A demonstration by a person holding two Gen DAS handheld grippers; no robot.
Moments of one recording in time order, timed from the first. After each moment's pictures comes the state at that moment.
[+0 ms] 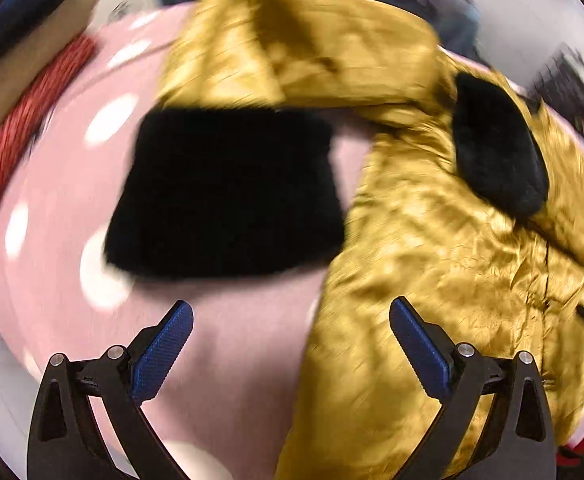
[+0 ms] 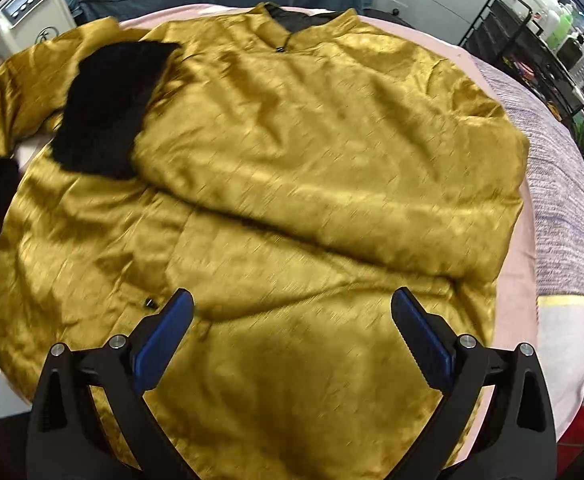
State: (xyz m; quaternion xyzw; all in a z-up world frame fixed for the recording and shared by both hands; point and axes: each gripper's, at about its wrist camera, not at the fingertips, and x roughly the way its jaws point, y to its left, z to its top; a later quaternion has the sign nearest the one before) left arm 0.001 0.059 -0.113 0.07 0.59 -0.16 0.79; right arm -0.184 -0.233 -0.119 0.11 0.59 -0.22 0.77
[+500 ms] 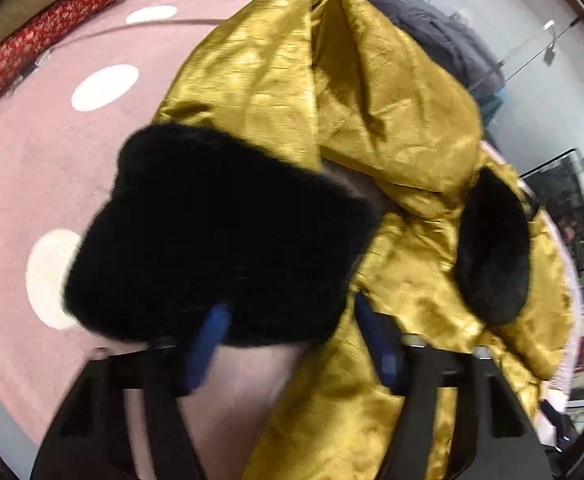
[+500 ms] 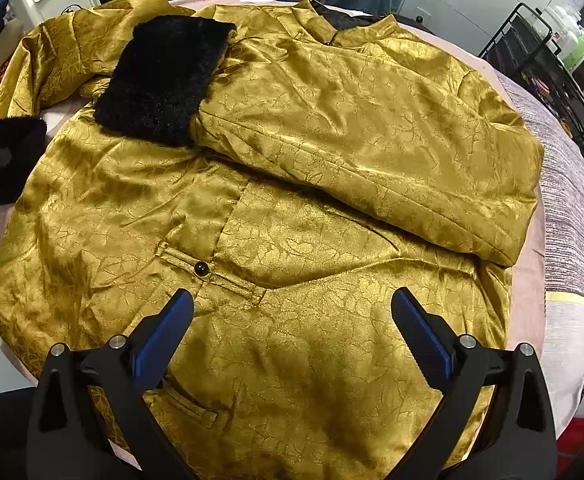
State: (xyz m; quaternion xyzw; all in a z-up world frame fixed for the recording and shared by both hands) left arm 0.057 0.078 -0.122 -0.05 0.60 -0.14 0.79; right arm -0.183 -0.203 -0.115 0.09 0.60 -0.20 0.77
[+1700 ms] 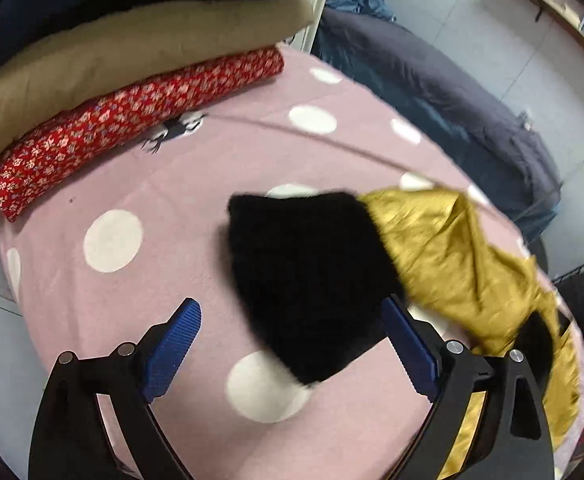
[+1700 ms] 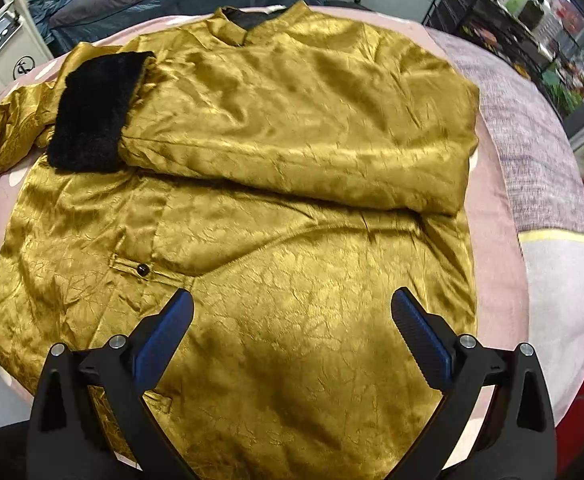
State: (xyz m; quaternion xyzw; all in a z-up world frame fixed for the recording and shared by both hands) left arm 0.112 0.230 -0.069 -0.11 0.52 -0.02 0.85; right arm -0.219 -0.241 -0.110 0.15 0.58 -0.28 0.75
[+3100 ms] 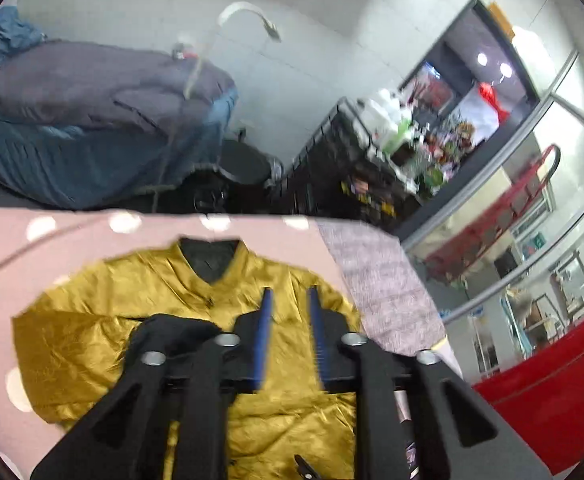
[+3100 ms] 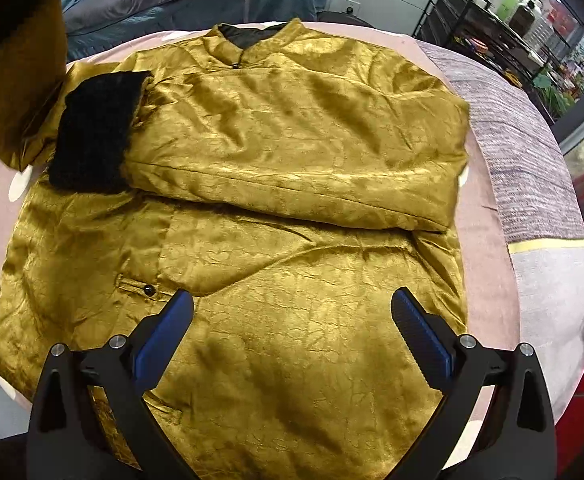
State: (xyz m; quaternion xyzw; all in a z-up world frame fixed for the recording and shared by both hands) left arm 0.003 -0.191 0.100 -0.01 0.45 -0.51 0.73; right arm -0.220 -0.247 -0.096 0.14 0.55 -0.30 0.76
